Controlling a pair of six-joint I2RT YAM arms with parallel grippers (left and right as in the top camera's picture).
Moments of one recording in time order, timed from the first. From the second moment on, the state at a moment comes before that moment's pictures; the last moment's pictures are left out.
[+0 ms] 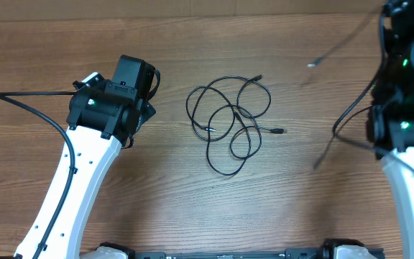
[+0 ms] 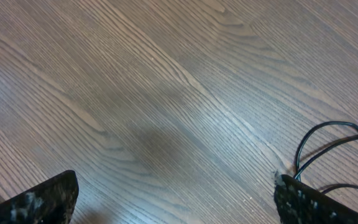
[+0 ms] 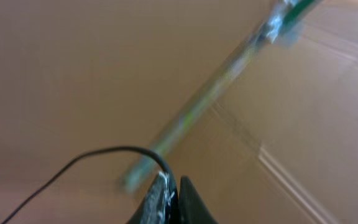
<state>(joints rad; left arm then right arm) -0.30 1.44 1.49 -1.34 -0.45 -0.99 -0.06 1.29 1.23 0.10 0.56 -0.67</state>
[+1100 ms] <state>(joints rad) -0.30 1.44 1.49 -1.34 -0.45 -0.99 -1.30 1.50 1.23 -0.02 -0.51 0.81</state>
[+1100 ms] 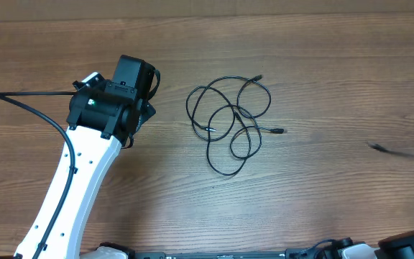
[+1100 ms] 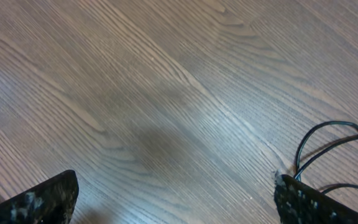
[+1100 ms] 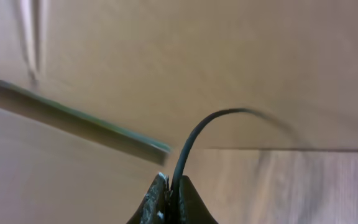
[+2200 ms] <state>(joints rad) -0.30 1.44 1.49 -1.34 -0.45 -0.99 -0.99 1.50 1.23 -0.45 -0.45 0.60</state>
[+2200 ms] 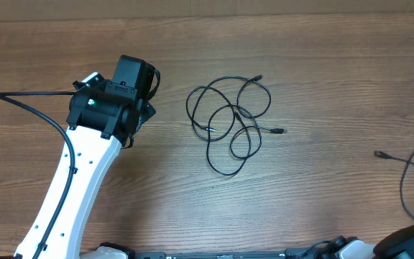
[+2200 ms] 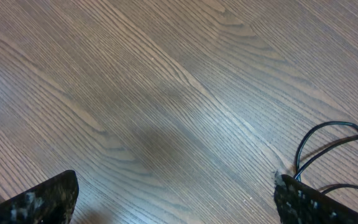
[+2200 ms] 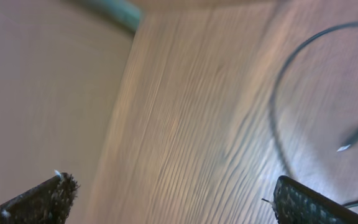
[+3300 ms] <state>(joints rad) -0.30 1.44 1.49 -1.34 -0.45 -0.99 0.16 1.73 1.05 -0.35 -0.45 0.45</state>
